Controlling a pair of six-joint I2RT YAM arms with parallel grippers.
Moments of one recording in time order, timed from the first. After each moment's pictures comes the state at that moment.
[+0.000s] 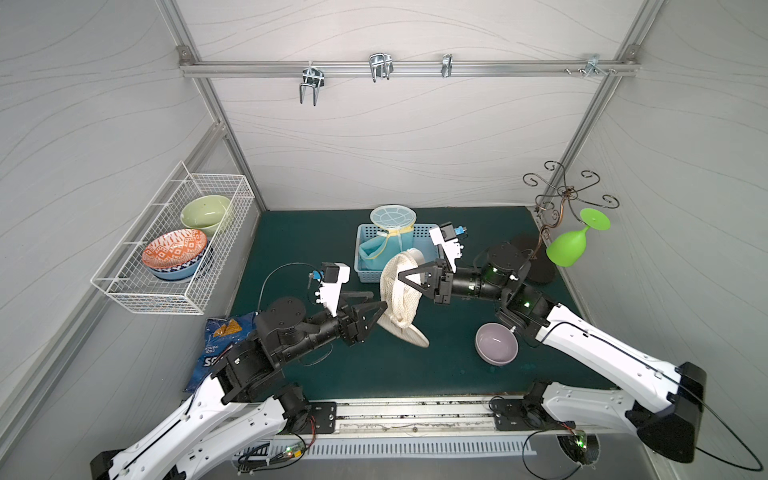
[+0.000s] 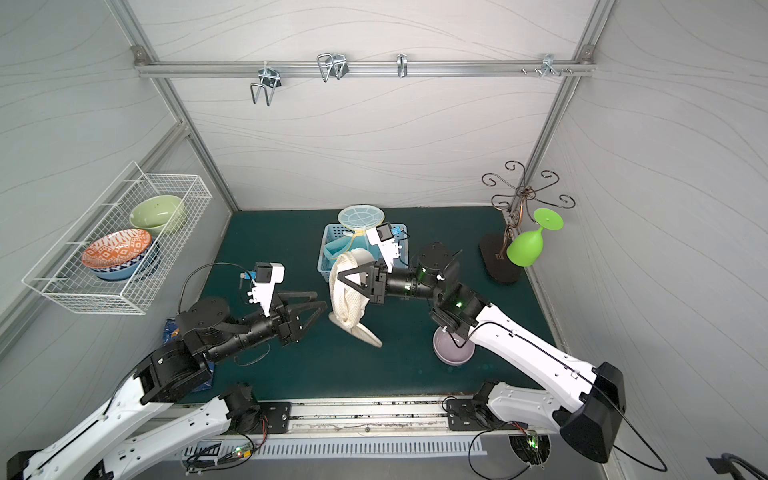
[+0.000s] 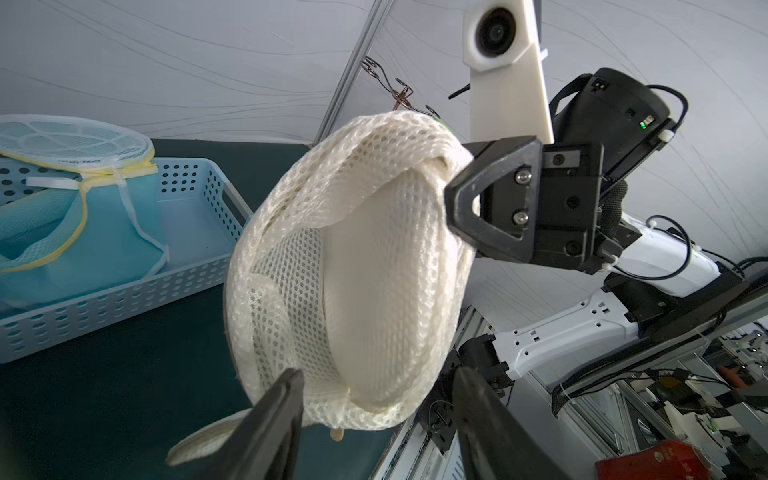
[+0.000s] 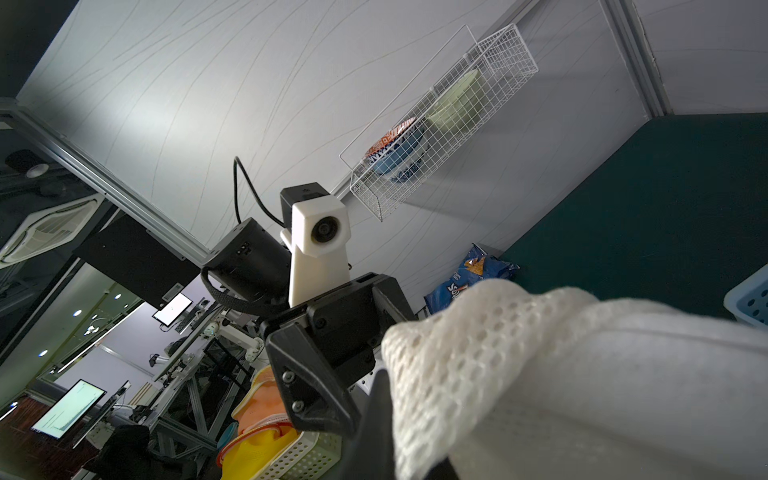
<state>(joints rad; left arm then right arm) -0.85 0.61 0.84 -0.40 0.15 -0.52 0.90 1.13 1.03 0.14 -0.62 0.69</state>
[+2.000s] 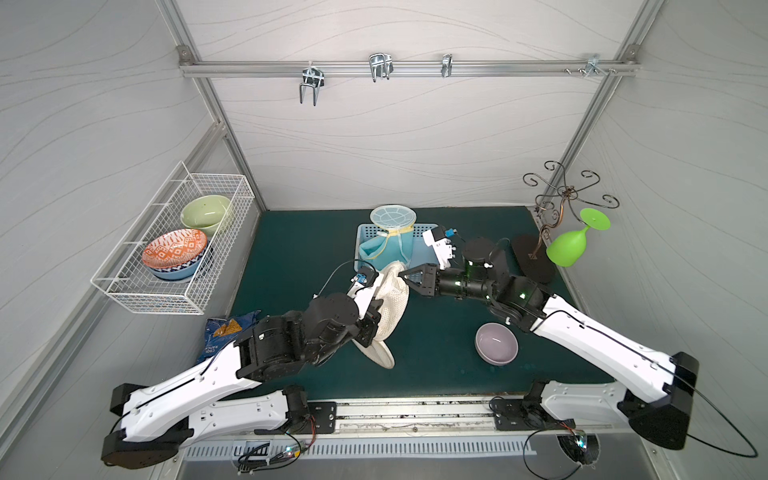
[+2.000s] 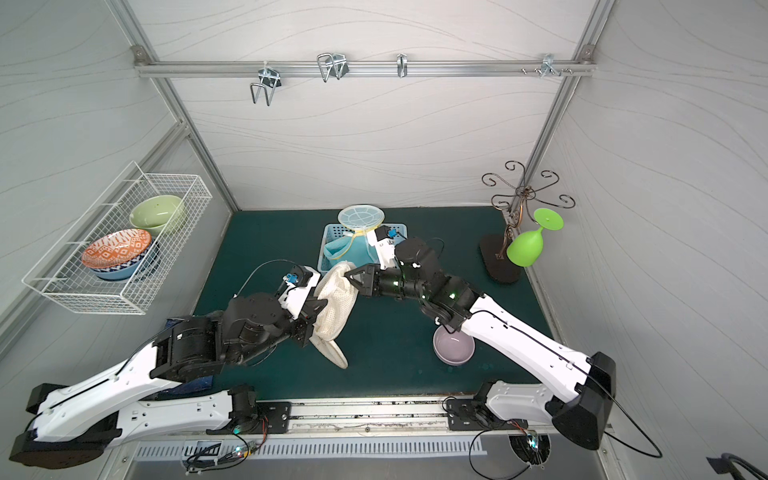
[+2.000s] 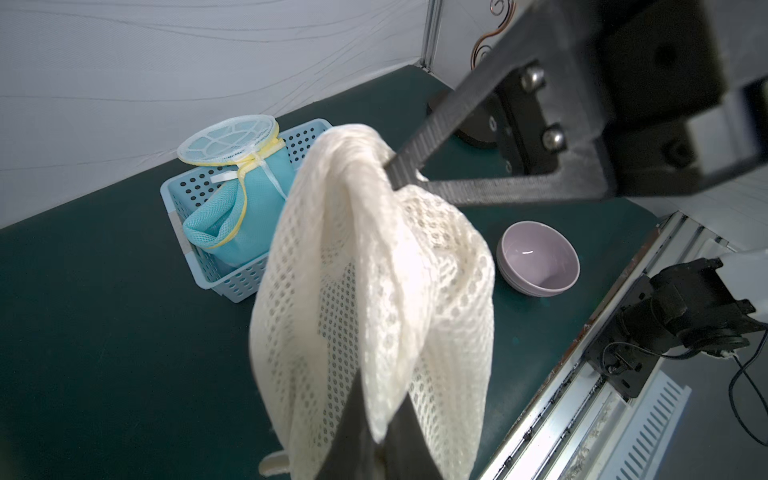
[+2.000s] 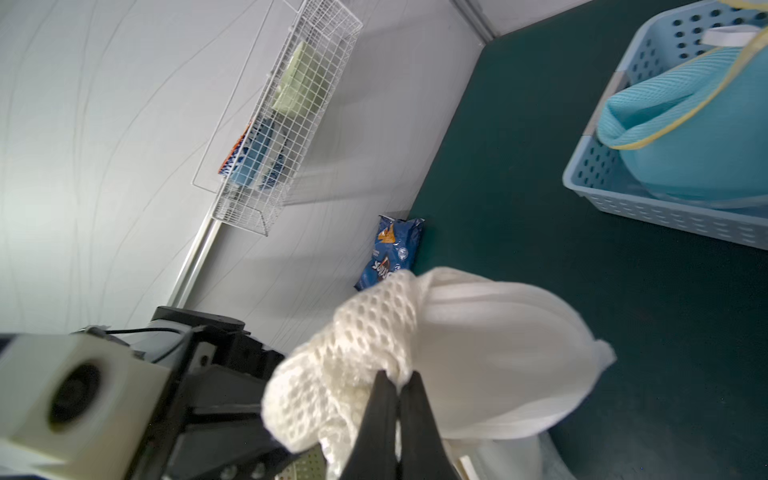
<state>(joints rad) -1.16 0.83 1.11 -0.81 -0.44 -0.30 0.92 1.17 1.12 -0.26 -0.31 0.81</state>
